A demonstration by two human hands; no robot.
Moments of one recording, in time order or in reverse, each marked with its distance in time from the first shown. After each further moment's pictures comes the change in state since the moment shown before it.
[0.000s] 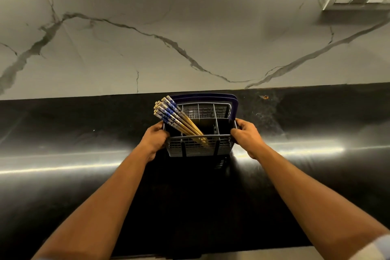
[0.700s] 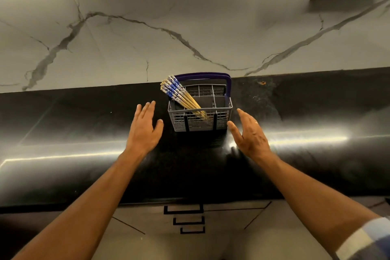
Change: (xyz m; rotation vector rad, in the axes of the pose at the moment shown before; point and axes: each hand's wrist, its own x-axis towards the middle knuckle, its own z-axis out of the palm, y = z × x) left_hand -0.115 -0.025 -0.028 0.783 0.324 0.491; right_hand -0.106 0.044 -0.006 -0.697 0.228 -0.486
